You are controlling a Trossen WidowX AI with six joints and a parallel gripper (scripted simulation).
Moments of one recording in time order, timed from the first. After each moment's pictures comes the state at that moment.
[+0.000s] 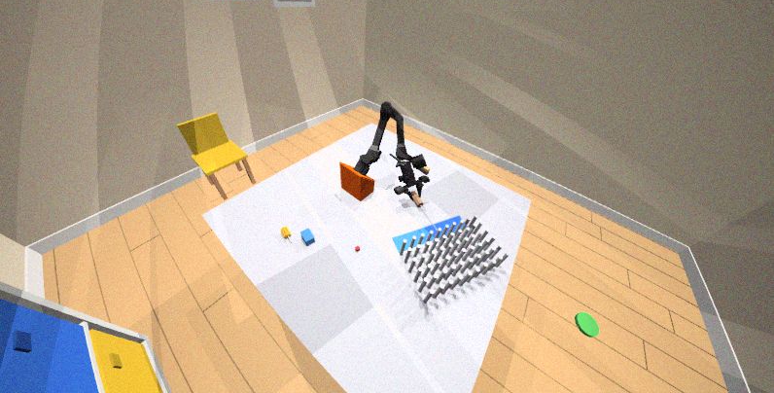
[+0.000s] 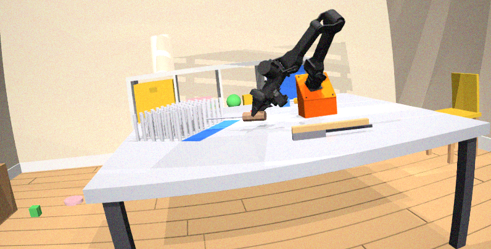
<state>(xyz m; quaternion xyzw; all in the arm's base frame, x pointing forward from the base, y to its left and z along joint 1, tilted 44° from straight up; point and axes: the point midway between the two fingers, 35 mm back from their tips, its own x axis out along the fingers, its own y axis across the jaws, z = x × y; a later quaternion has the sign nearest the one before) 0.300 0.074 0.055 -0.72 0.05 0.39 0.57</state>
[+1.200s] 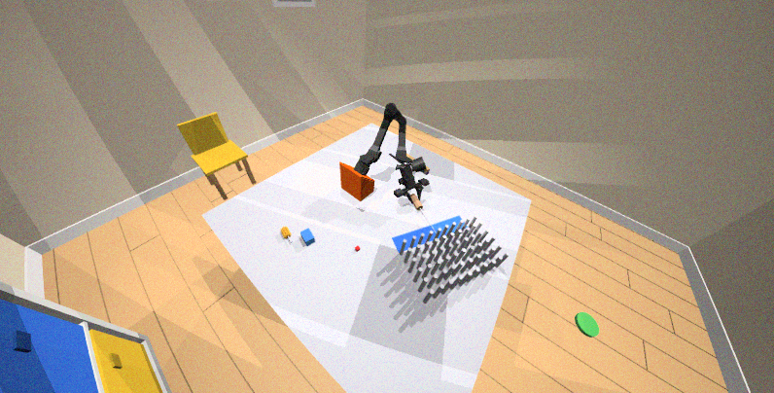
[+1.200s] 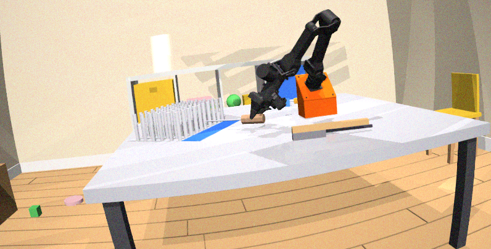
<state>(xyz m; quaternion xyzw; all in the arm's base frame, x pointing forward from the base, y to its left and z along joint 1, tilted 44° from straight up) 0.306 0.075 0.041 -0.72 0.06 0.39 0.58</state>
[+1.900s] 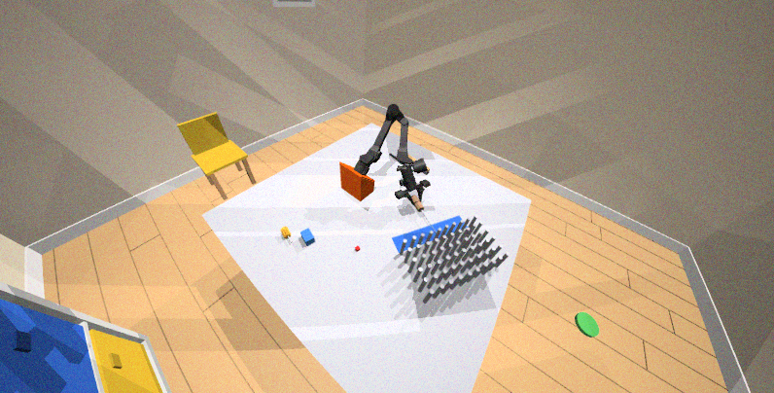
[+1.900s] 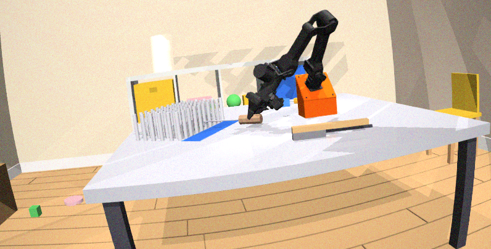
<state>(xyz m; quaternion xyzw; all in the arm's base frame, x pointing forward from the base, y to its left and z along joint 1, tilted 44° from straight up) 0.315 0.070 0.038 -0.72 0.06 0.39 0.58</state>
